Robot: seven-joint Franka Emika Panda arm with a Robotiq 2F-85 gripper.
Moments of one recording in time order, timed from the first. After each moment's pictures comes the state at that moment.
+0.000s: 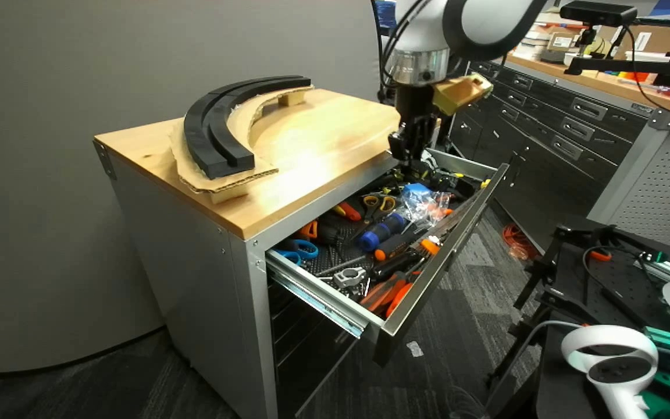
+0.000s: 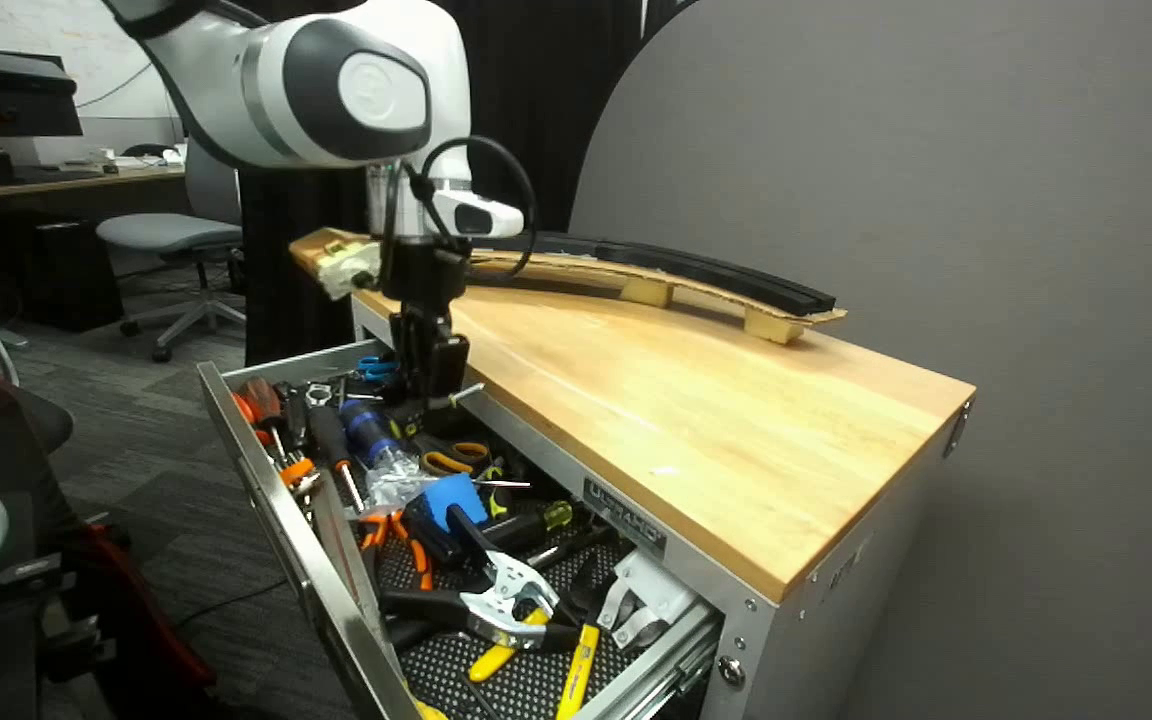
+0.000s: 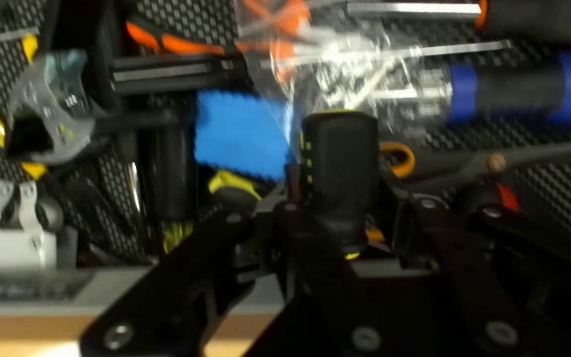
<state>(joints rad) 0.18 0.23 -0.03 -2.26 -0.22 2.40 0.38</state>
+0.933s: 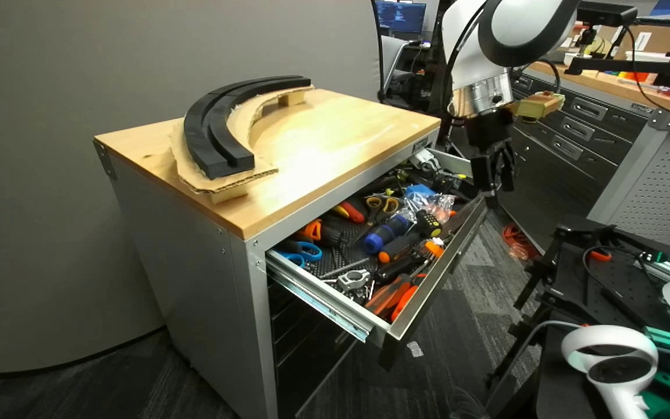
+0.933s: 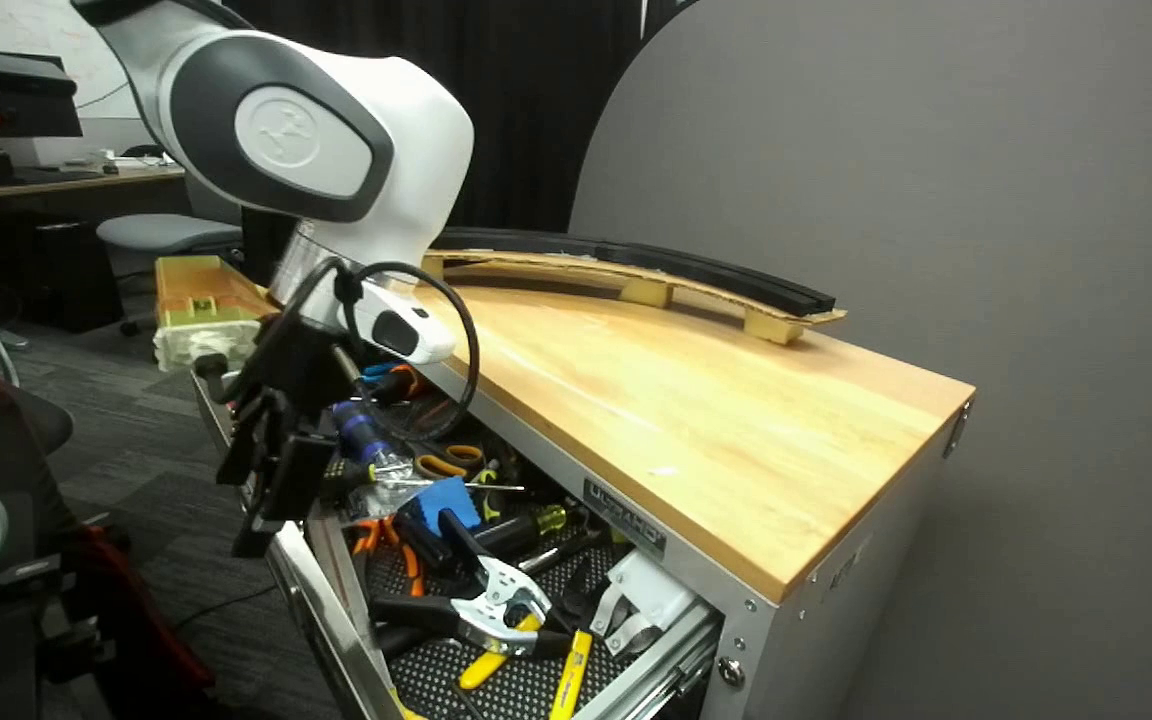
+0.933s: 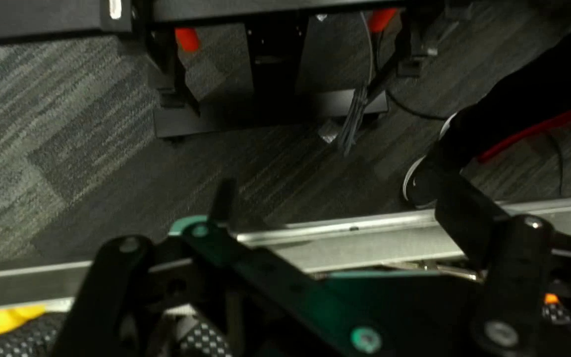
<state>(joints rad) 0.03 0.13 0.00 -2.46 0.02 2.09 0.06</state>
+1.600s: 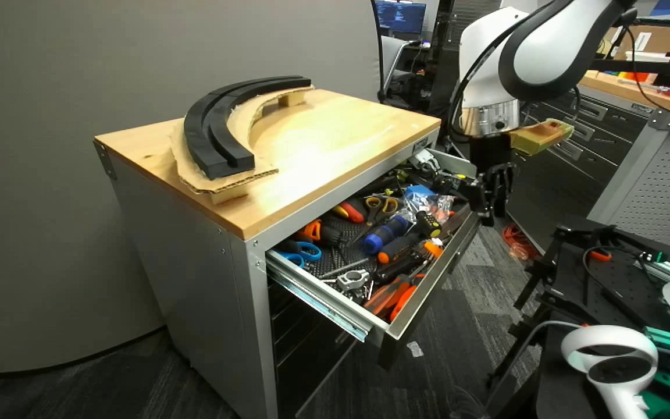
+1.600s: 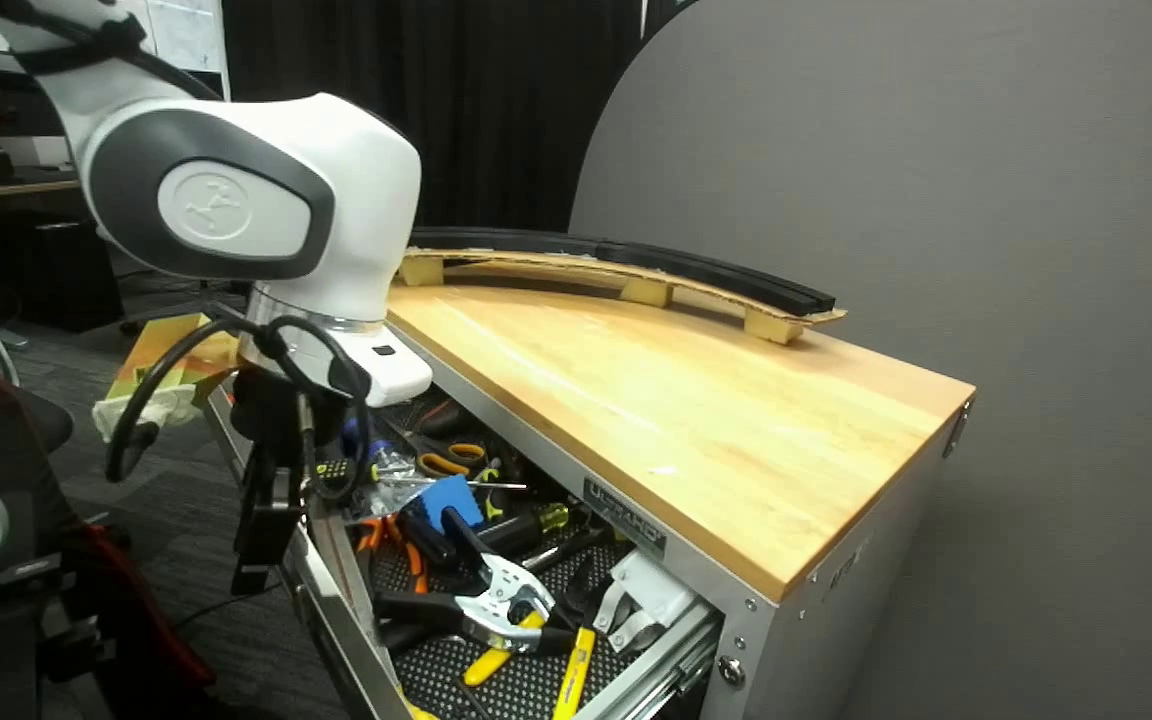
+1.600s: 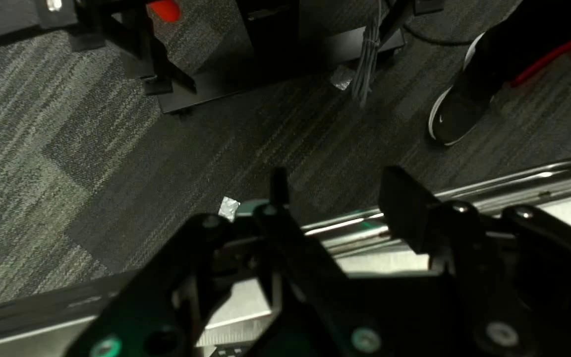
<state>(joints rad) 0.04 0.15 0.01 -2.59 0.00 2.39 0.25</state>
